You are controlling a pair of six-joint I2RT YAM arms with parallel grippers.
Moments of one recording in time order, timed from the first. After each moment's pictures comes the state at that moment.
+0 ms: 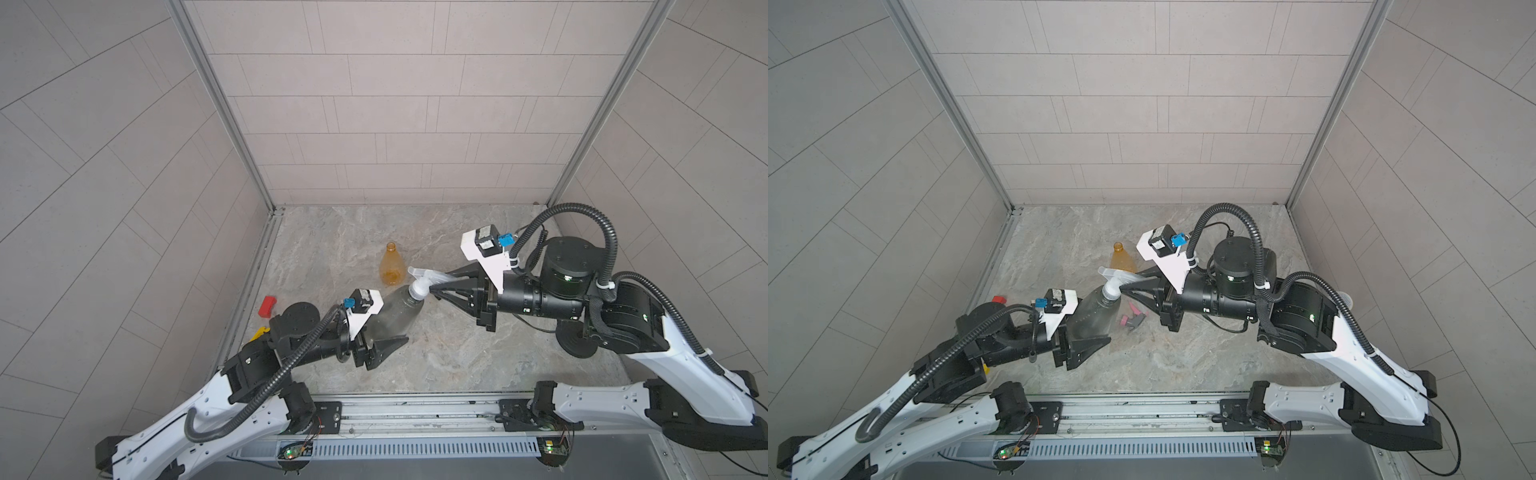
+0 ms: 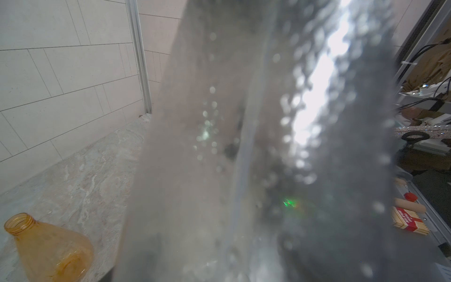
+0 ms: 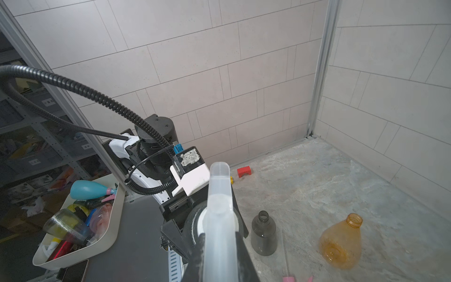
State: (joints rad) left arm -0.98 0.59 0.82 -0.40 0.26 -0.04; right arm 1.08 1.11 1.63 -0.74 -0.17 0.16
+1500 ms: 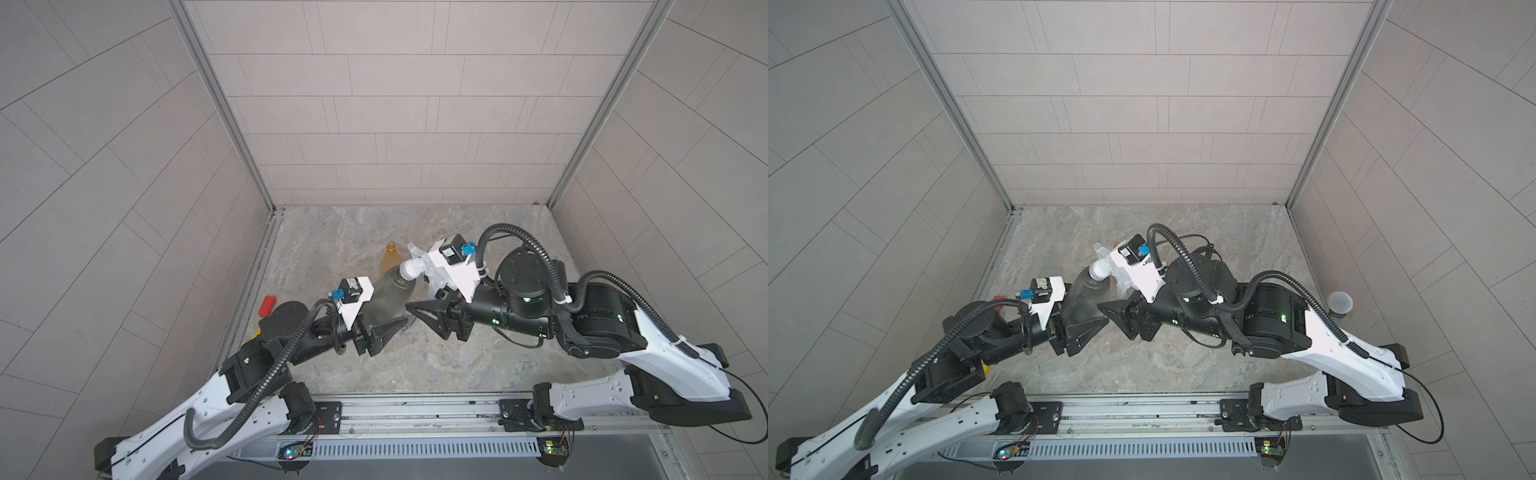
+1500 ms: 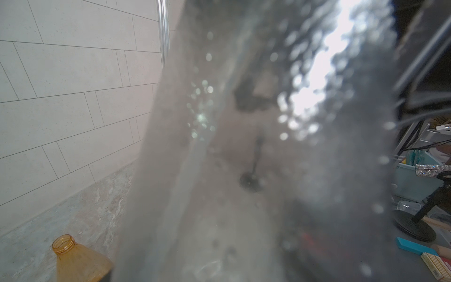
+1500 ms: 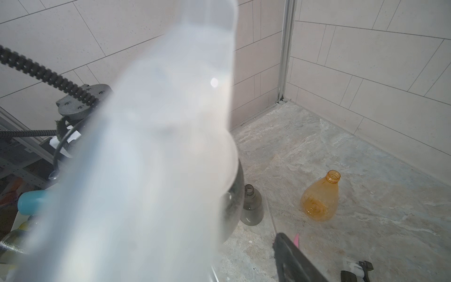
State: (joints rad) left arm -0.97 0.60 0.84 -0.26 0.17 -0.06; right arm 1.27 1.22 1.75 -0.89 0.18 0.26
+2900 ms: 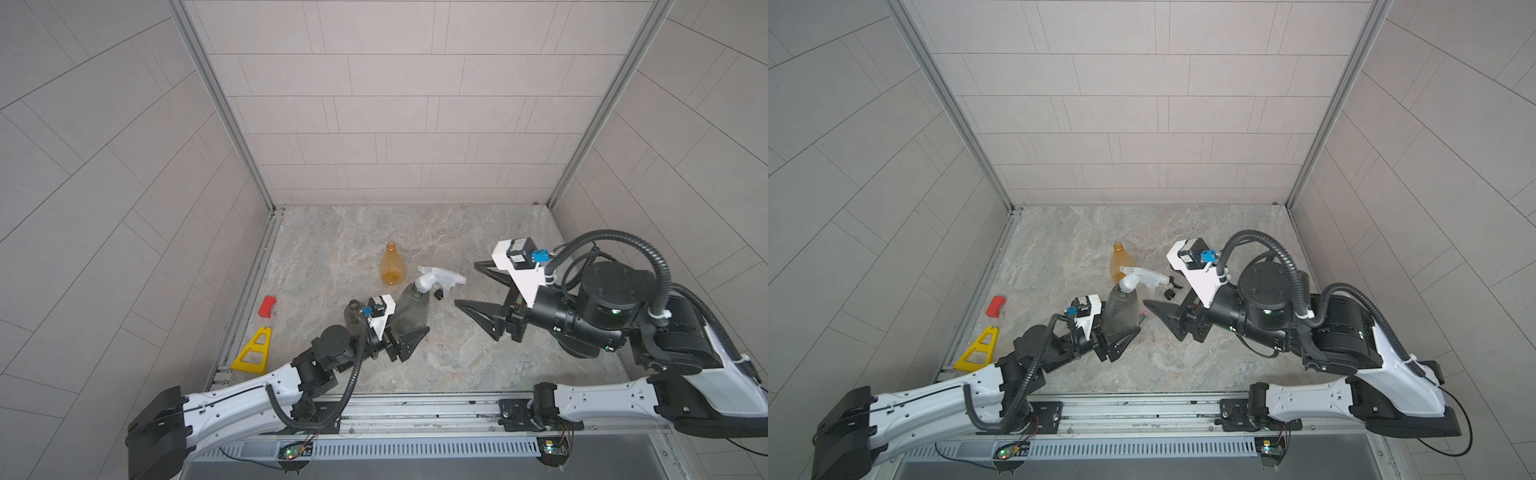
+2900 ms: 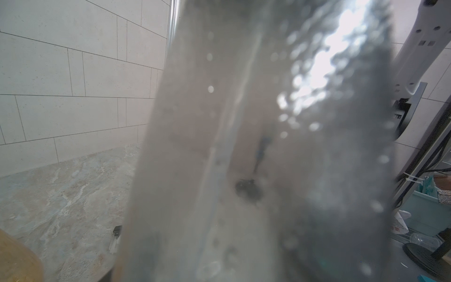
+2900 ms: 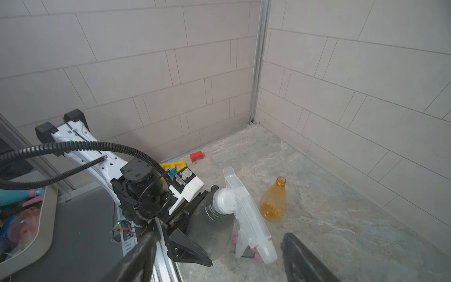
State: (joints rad) left arm -1.04 0.82 0.29 0.63 0.06 -0.21; right arm 1.27 1.04 1.71 -0.98 0.29 0.11
